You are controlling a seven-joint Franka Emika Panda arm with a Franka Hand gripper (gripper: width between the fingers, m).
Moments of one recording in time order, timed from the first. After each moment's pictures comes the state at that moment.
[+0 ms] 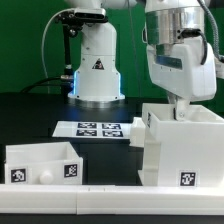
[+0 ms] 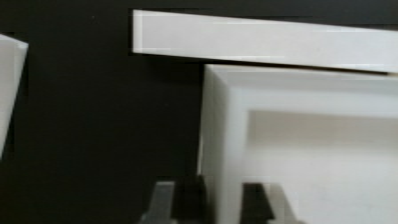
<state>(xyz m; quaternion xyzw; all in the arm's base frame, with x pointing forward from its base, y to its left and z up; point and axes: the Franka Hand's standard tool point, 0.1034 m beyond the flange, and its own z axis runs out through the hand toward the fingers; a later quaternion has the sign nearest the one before) 0.554 0.100 0.096 -0.74 0.67 0.03 0.07</state>
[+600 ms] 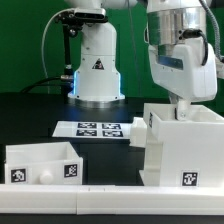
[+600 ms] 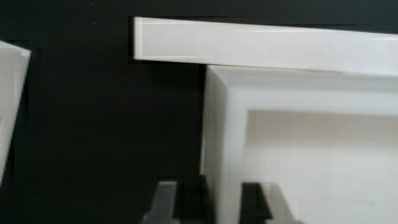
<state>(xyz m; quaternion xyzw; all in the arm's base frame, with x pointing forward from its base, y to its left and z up) 0.555 0.101 0.096 -0.72 0.69 0.03 0.07</state>
